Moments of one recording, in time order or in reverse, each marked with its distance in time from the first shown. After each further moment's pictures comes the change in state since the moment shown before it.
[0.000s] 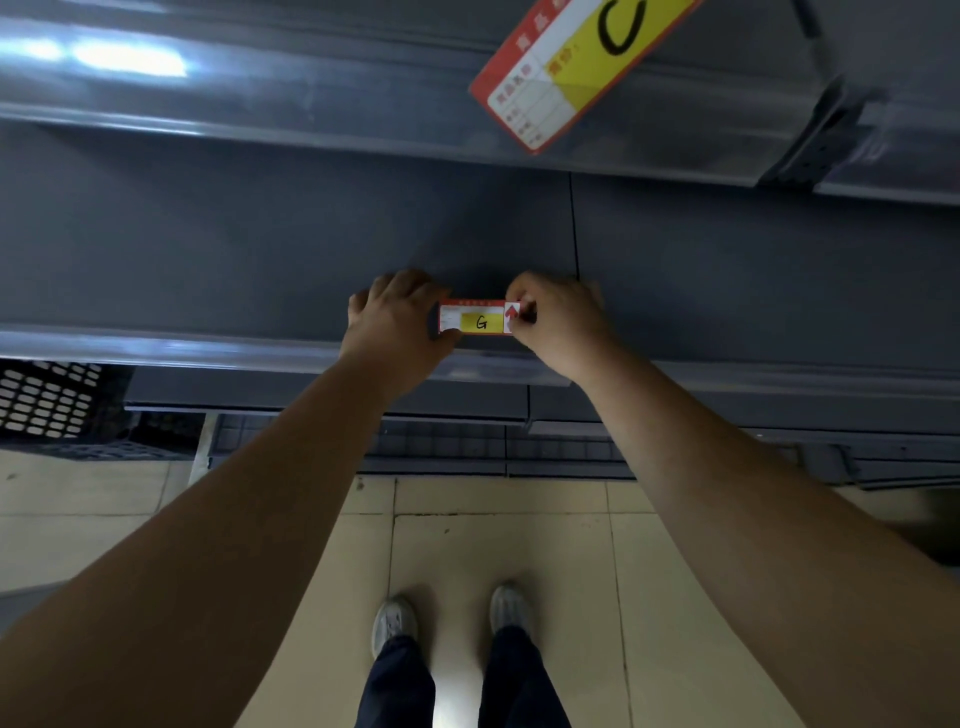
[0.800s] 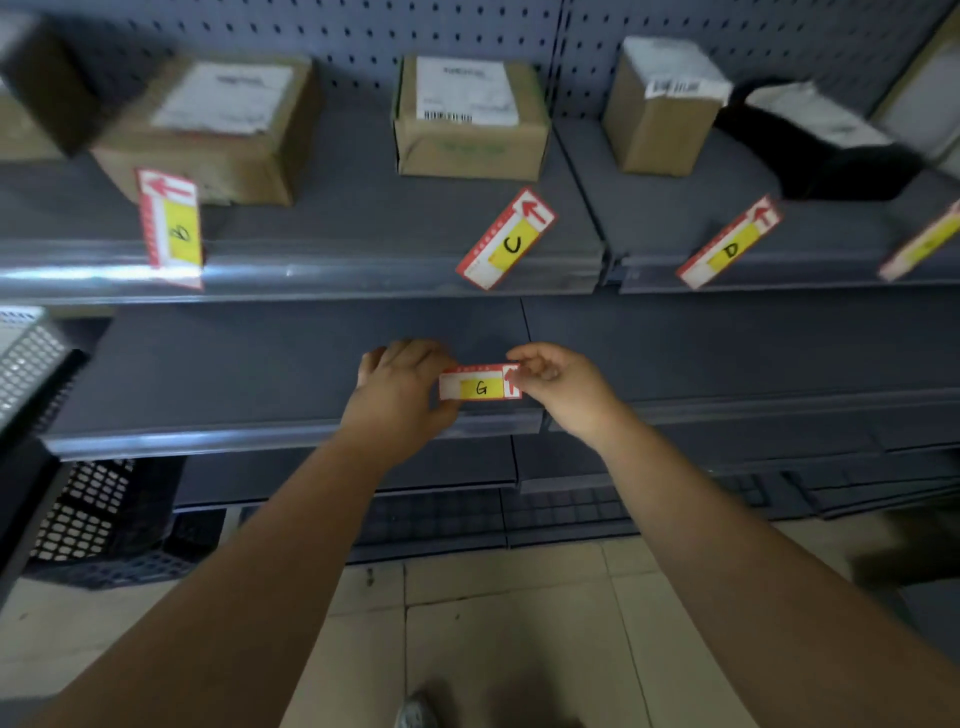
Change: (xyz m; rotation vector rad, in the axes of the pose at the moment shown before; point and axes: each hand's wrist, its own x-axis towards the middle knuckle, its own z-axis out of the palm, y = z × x) left_hand -0.074 0.047 -0.123 -0.036 0.250 0.330; right_hand -0.110 -0.083 -0.116 0.766 0.098 0.247
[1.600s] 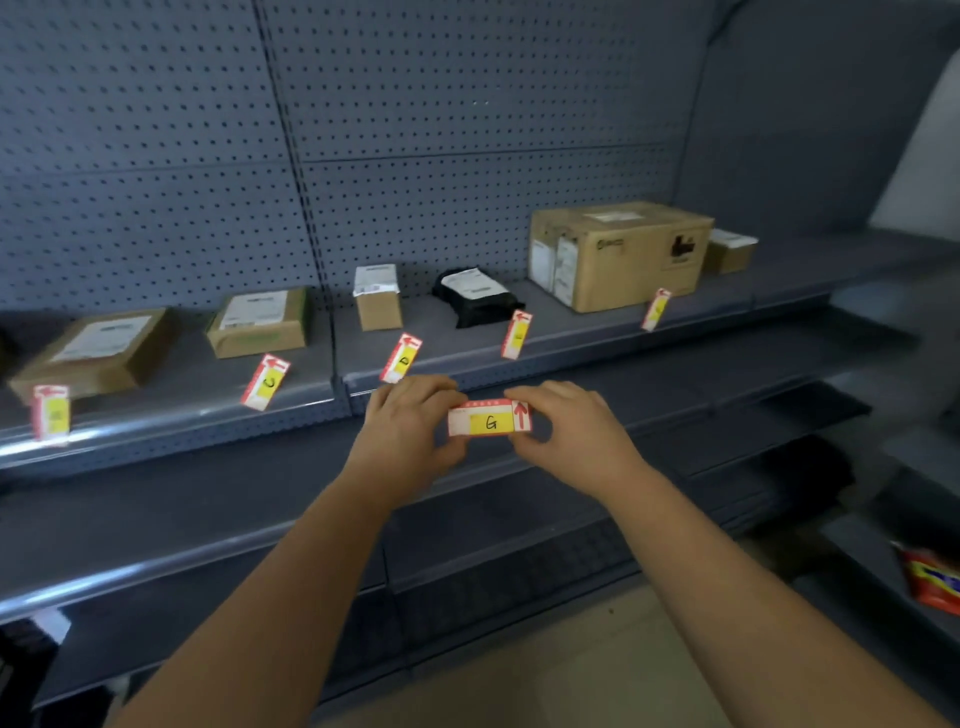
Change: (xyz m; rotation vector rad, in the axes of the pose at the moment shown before) left_hand -0.001 0.369 -0.075 -0.017 0.170 0.388; right_hand -0.292 -0.012 -0.284 -0.725 0.439 -0.391
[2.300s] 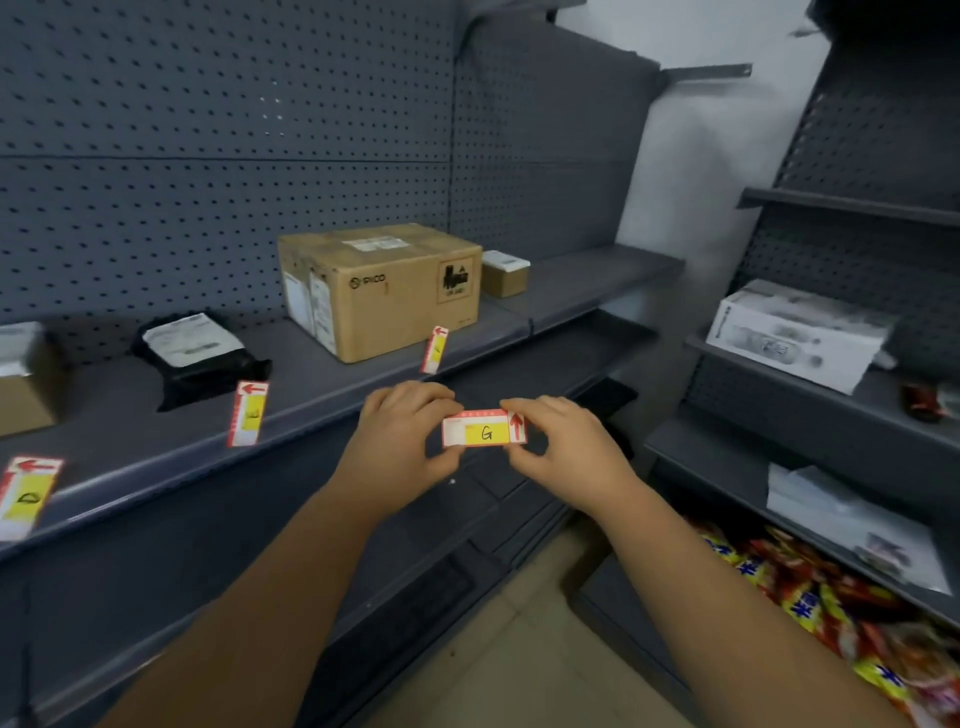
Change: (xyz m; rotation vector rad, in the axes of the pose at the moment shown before) left_hand 0.208 0.149 0.183 -0.302 -0.054 0.313; right_hand -0.015 0.229 -0.126 -0.176 0.102 0.362
